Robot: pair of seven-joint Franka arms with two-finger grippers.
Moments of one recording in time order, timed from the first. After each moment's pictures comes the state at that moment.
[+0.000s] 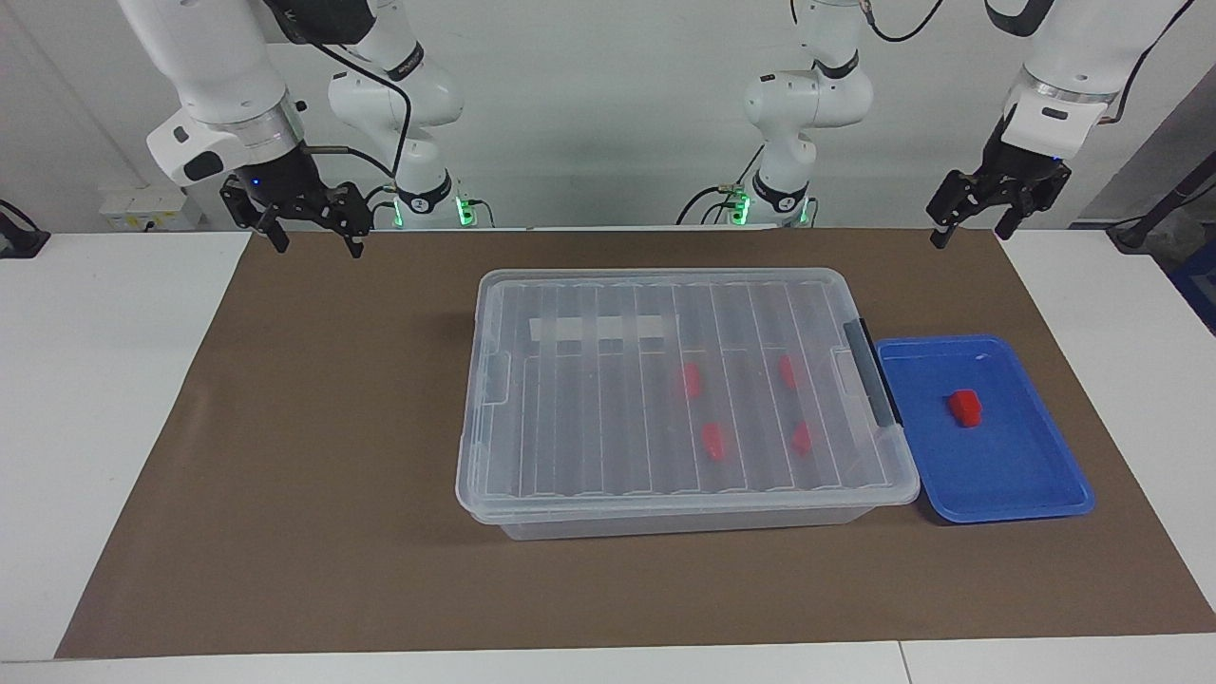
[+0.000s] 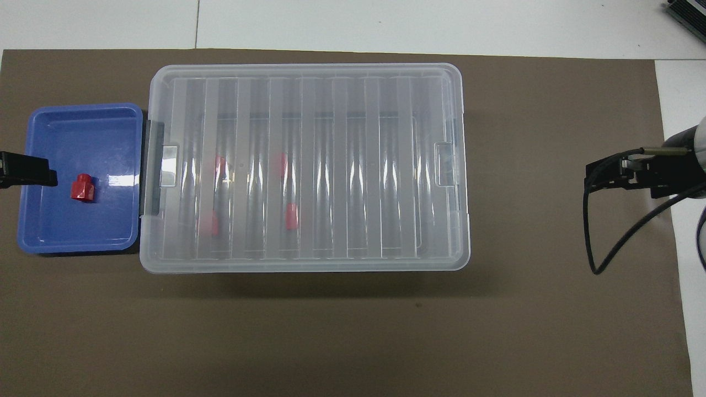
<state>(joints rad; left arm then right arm) -0.04 -0.11 0.02 -1.66 0.00 1.64 -0.10 0.02 0.00 0.04 -1.54 -0.02 1.50 0.17</state>
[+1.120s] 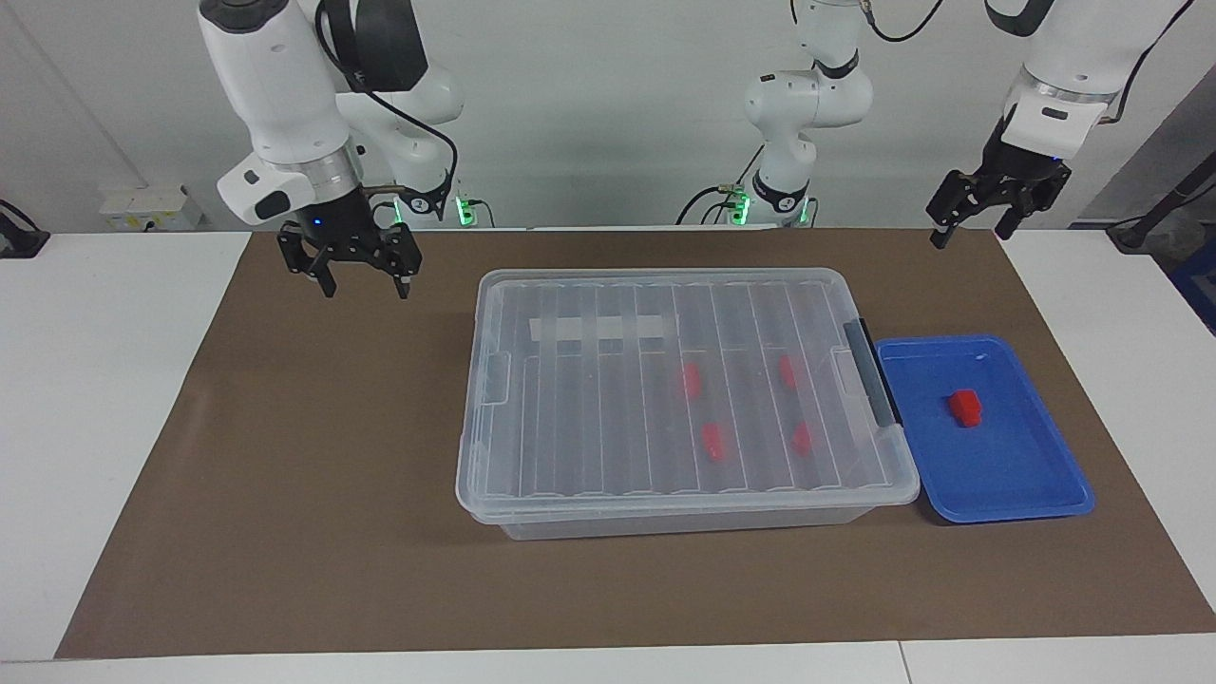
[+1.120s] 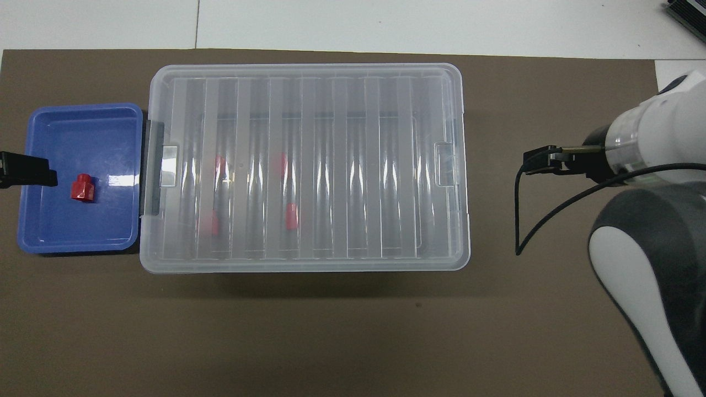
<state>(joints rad) -0.04 -0.11 0.02 -1.66 0.00 1.64 -0.10 0.12 0.00 0.05 -1.72 -0.02 1.81 0.24</state>
